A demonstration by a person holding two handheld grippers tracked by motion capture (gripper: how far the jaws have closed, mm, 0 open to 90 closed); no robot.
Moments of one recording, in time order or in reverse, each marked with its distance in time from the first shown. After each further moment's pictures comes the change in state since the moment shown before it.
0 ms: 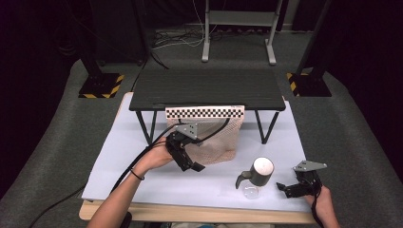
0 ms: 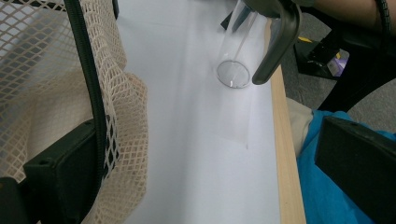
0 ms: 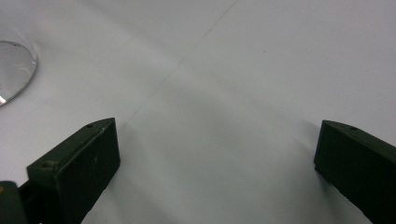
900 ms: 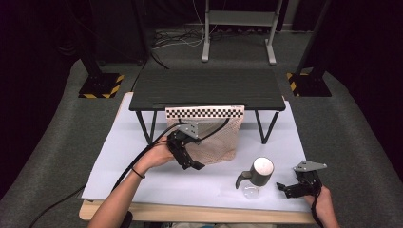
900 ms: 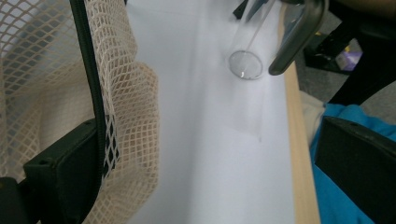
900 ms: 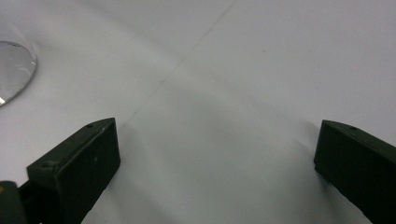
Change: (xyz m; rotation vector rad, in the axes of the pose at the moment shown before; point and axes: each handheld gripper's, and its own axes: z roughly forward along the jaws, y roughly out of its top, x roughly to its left) left arm 0.010 -0.003 0.003 0.023 0.001 -0.024; right arm 0.001 0.000 0.000 -0.002 -0.005 0.002
